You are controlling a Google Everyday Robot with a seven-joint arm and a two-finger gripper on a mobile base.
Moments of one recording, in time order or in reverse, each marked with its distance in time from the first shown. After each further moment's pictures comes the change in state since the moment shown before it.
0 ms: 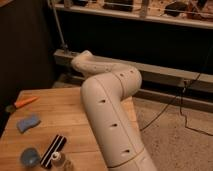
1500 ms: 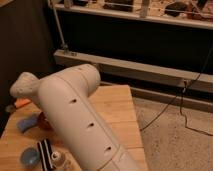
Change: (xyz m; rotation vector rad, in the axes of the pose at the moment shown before) arm -0.079 0.243 -0.118 0.061 -0.284 -0.476
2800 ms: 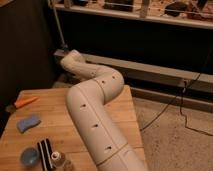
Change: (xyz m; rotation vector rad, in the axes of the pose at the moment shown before) arm 0.185 -0.230 0.088 0.090 0.389 0.581
